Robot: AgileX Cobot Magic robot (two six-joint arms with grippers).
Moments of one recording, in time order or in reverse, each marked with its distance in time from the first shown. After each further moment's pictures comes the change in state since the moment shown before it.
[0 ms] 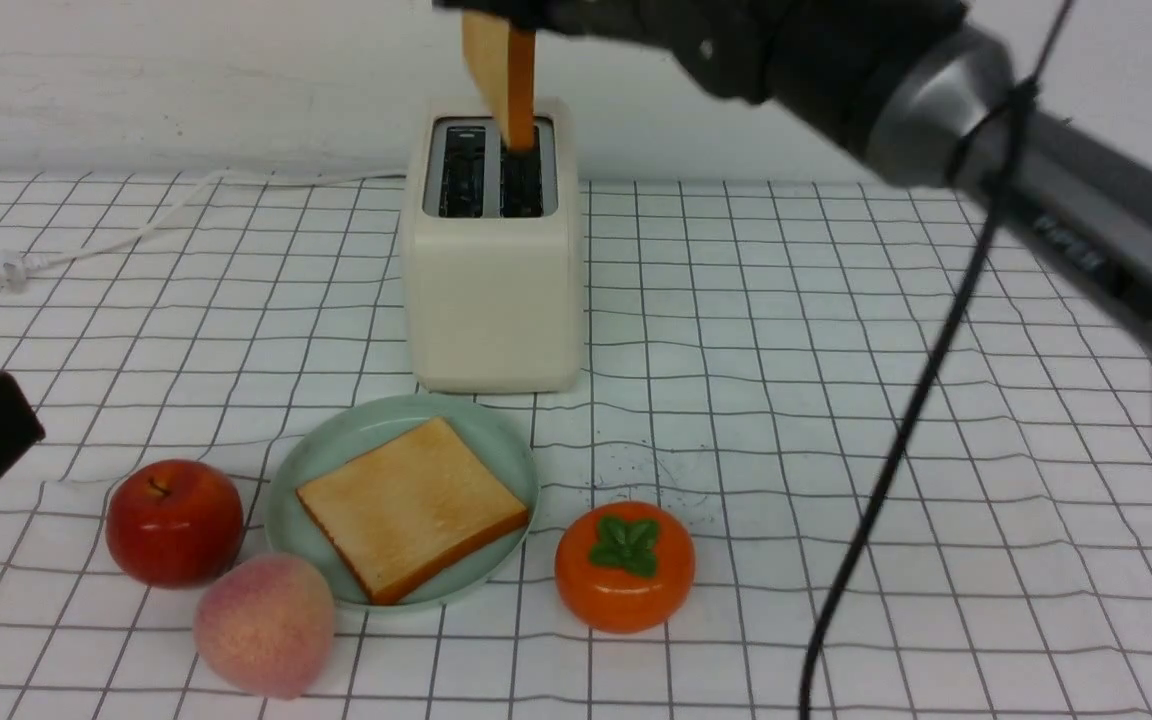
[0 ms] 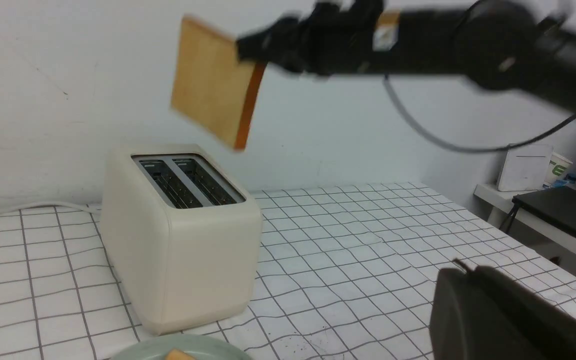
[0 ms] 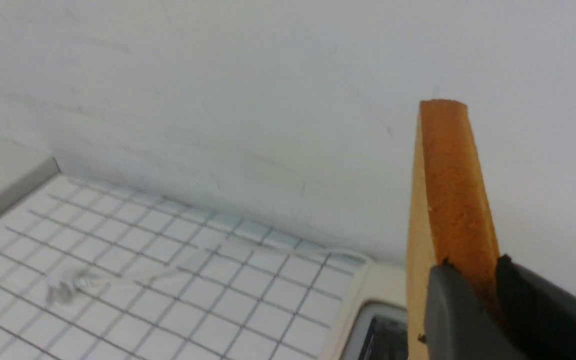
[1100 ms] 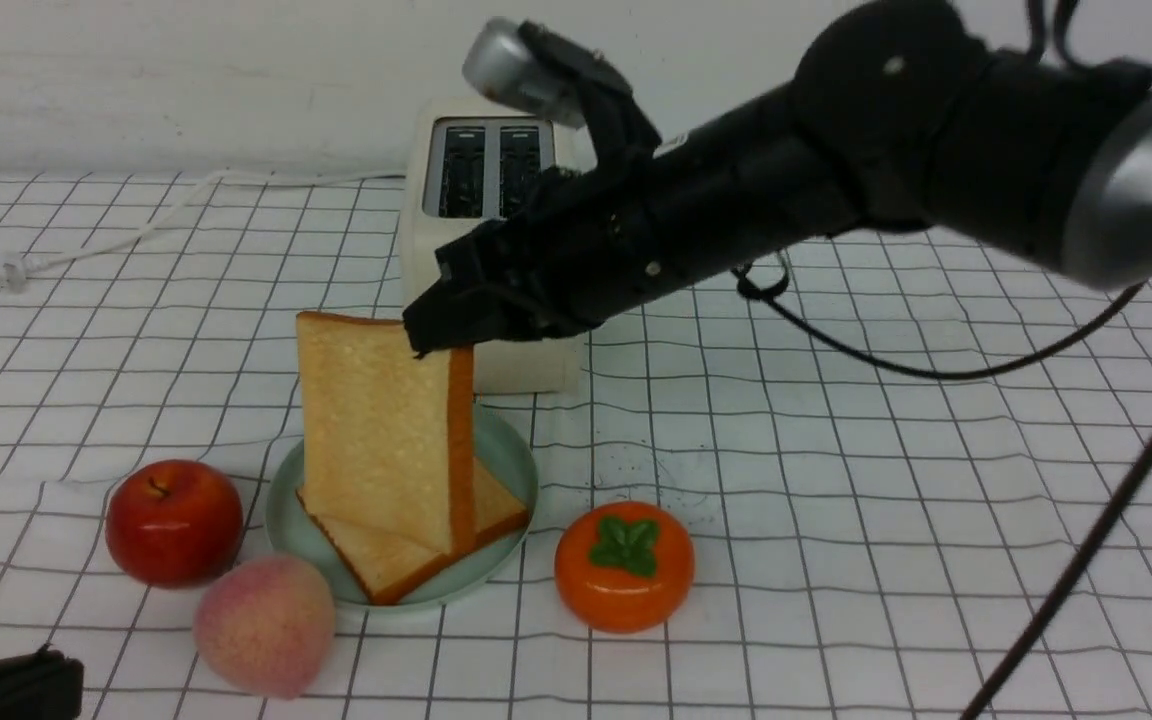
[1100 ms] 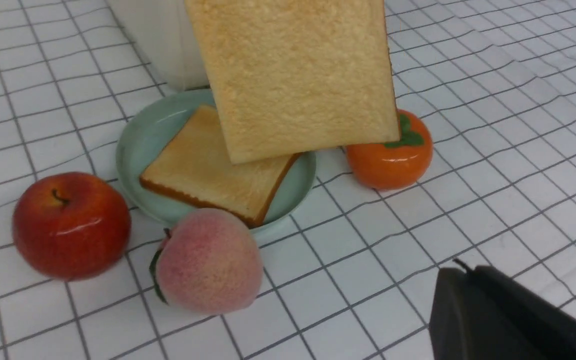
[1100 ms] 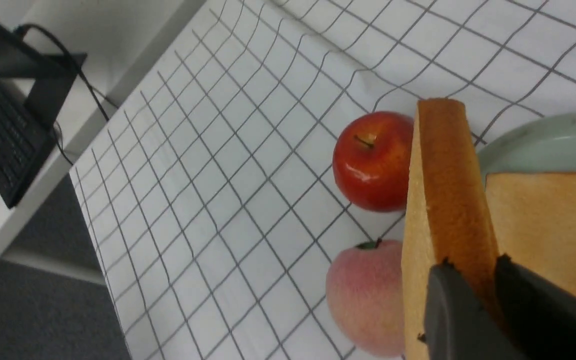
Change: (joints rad) right arm -0.042 -0.193 0.655 1.333 0.313 -0.955; left arm 0.000 0.000 0.000 0.265 0.454 -0.165
